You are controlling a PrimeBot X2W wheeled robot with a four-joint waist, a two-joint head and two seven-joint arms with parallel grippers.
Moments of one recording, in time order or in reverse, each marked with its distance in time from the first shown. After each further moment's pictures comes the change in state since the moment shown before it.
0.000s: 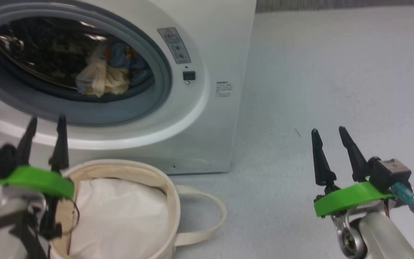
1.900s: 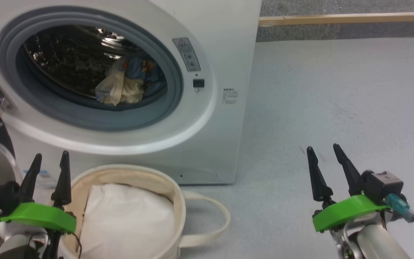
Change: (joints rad) left arm 0.213 -0.008 0.024 -0.114 -0.033 0.000 0.000; right arm 0.046 -0.030 0.048 0.030 0.034 0.000 0.000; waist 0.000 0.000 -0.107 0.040
